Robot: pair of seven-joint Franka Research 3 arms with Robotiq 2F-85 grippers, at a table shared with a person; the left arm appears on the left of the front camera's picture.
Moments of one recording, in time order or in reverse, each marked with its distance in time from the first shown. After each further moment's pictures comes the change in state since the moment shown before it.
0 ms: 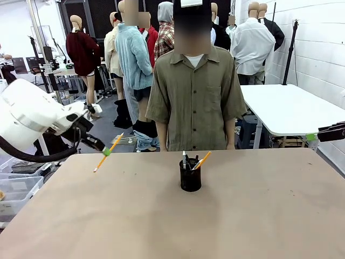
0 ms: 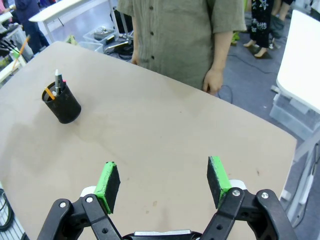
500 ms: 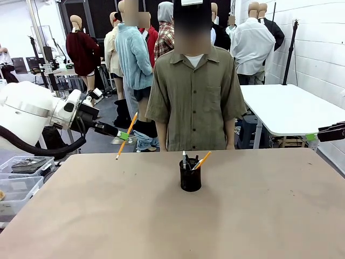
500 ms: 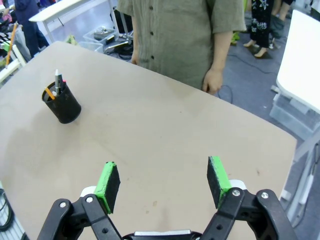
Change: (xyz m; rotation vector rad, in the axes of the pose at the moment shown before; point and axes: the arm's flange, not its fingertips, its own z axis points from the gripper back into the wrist) left arm 0.023 -0.029 -0.003 -0.234 -0.190 -0.039; right arm 0.000 0.000 0.000 0.000 0.000 0.000
